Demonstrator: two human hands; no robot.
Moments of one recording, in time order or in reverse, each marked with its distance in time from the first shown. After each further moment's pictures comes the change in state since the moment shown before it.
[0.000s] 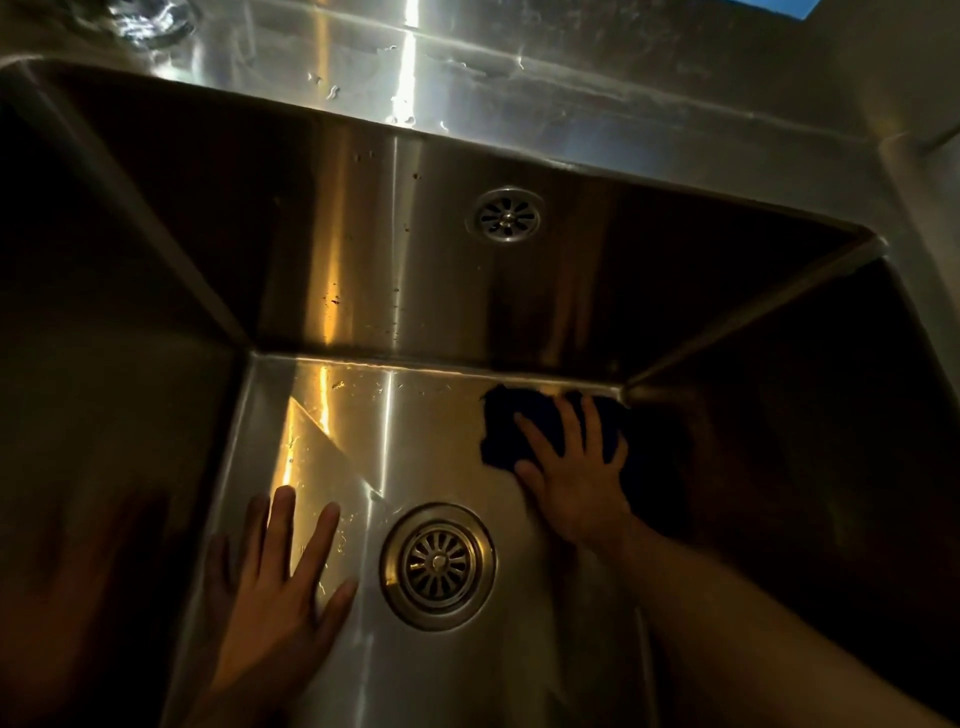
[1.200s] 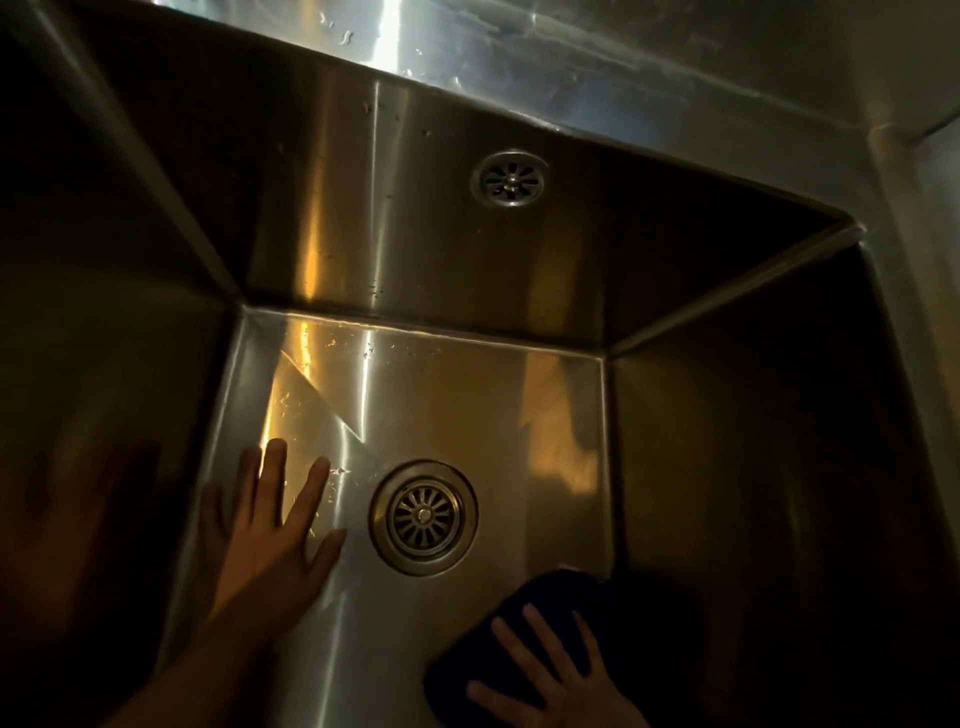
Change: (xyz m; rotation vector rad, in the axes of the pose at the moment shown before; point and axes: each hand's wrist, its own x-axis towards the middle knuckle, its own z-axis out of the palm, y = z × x) left_hand -0.002 0.004 -0.009 -0.044 -0.008 0.014; right_hand -0.222 -0.002 0.027 -0.347 -0.045 -0.615
